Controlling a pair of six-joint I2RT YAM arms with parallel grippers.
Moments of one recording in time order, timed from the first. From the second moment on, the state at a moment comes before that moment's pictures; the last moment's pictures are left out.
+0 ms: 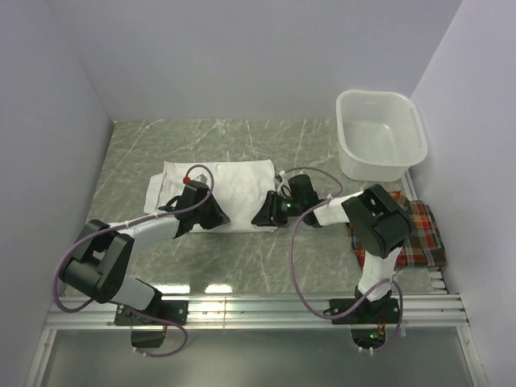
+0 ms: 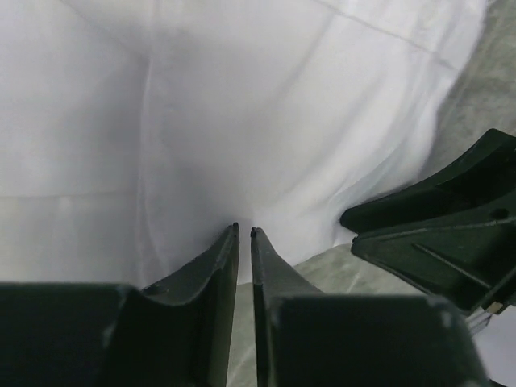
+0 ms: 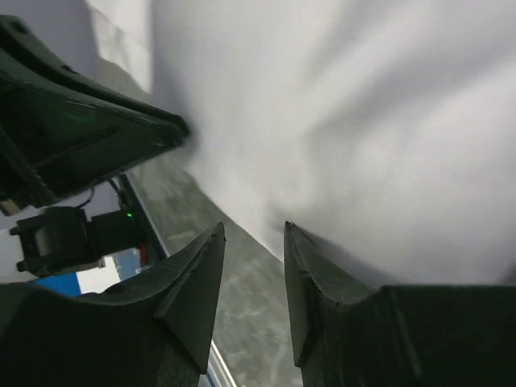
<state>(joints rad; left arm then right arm) -0.47 1.44 0.64 0.00 0.12 -0.89 0.53 1.84 0.79 0.39 -0.65 0.78</state>
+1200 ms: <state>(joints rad) -0.35 1.39 0.51 -0.01 0.14 -0.90 0.31 1.71 0.67 0.34 -0.74 0.77</state>
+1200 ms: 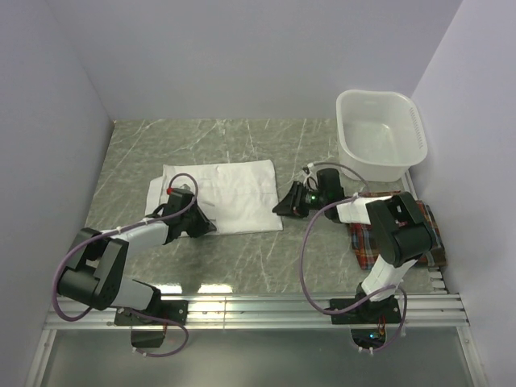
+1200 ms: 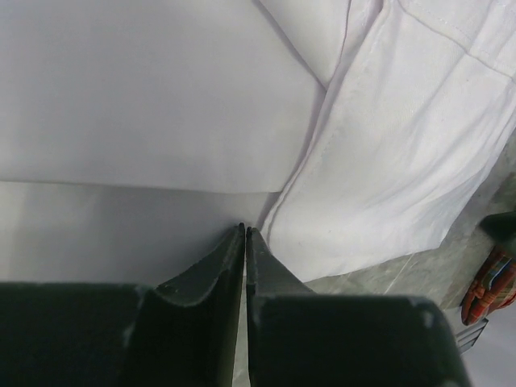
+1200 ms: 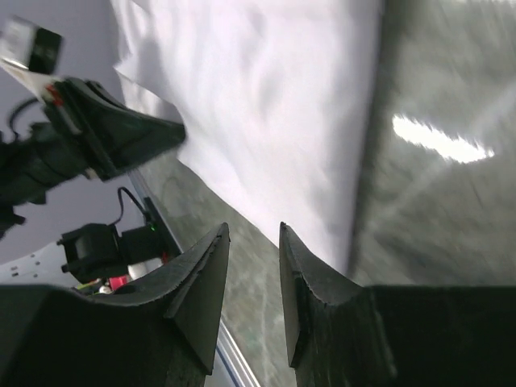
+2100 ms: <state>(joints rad) -0.29 1.73 1.14 -0.11 0.07 -0.83 0.33 2.05 1.24 0.44 -0.61 0.97</state>
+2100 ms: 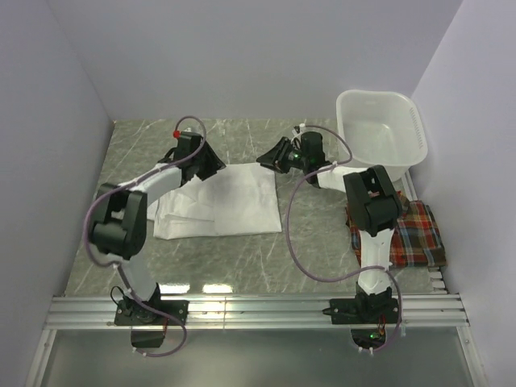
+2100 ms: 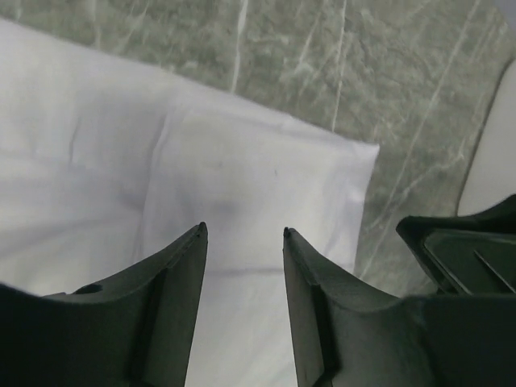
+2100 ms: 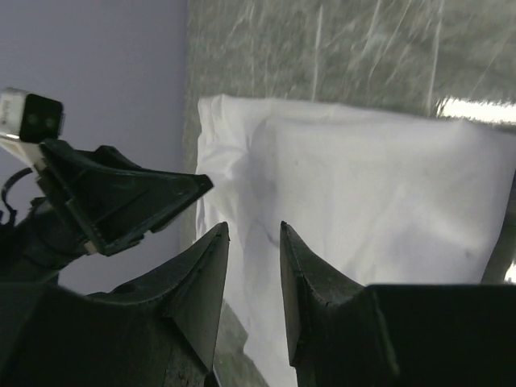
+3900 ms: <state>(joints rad) -0.46 1.36 0.97 -0.29 -0.06 -0.71 0.35 1.73 0.99 0.00 -0.34 0.69</state>
